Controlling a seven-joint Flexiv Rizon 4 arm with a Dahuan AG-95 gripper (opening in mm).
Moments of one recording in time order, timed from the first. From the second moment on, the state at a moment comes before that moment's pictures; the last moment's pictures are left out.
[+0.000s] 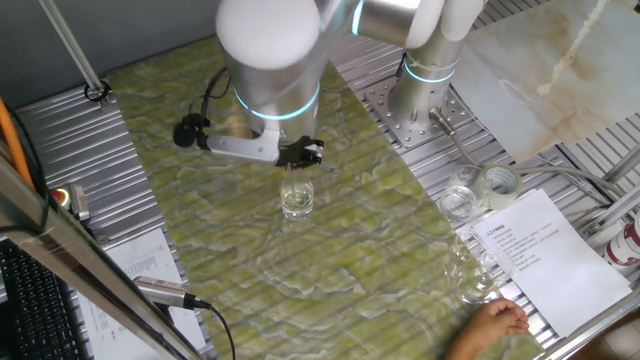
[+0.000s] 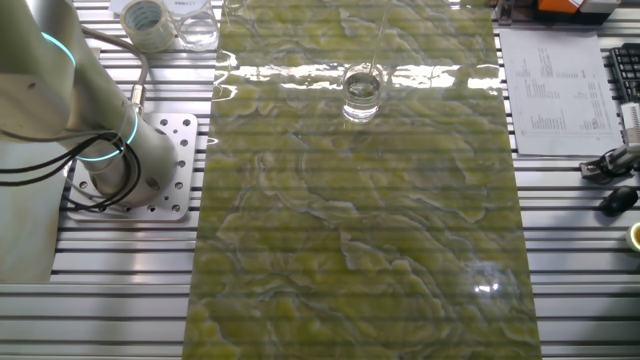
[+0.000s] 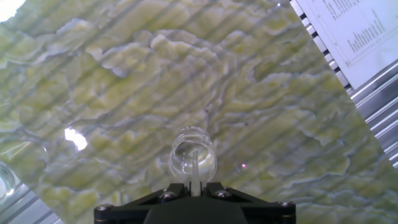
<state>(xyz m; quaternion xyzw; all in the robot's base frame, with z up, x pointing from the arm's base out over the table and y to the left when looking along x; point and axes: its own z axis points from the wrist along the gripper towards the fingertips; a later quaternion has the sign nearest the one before) 0.471 0.183 0.285 0.45 -0.89 0.07 0.10</state>
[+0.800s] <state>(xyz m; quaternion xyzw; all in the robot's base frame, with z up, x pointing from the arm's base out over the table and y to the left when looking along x) 0.470 0.195 0.284 0.47 -0.87 0.09 0.11</state>
